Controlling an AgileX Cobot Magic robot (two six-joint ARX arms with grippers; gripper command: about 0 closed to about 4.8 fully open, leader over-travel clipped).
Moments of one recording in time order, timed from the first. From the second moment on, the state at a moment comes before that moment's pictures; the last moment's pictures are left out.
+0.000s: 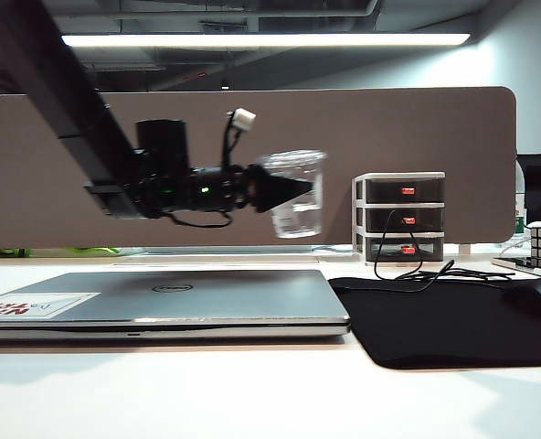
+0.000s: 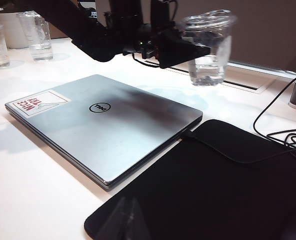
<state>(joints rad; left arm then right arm) -0.33 2.49 1.79 0.88 1.13 0.02 -0.03 0.00 0.01 -0.09 -0.71 -0.08</state>
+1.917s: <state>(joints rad) -0.61 2.49 1.79 0.25 1.43 0.56 -0.03 0.00 0.01 -0.09 -0.71 -0.08</state>
